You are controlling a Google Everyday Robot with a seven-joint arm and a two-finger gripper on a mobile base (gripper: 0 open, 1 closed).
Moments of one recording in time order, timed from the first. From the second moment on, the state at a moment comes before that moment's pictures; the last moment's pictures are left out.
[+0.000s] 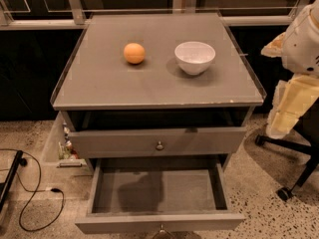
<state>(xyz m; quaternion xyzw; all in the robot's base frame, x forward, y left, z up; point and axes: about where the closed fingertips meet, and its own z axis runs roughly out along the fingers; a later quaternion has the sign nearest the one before) 0.436 -0.218 0.967 -0.61 0.78 -0.03 0.16</state>
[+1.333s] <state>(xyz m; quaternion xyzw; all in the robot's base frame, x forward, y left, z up) 0.358 -0.241 0.774 -0.64 0.75 0.06 0.12</state>
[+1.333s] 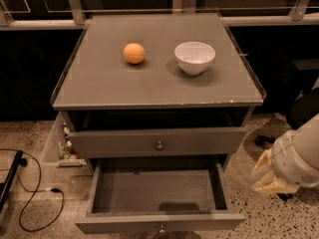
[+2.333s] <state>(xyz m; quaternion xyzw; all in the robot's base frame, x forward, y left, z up) 0.346 -0.238 0.718 -0.62 0.76 0.10 0.12</state>
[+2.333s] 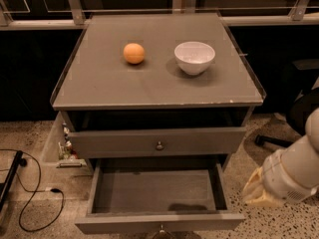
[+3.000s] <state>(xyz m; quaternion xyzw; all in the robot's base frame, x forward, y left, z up) 0.334 -0.226 0.563 -0.56 0.78 0.19 0.19</state>
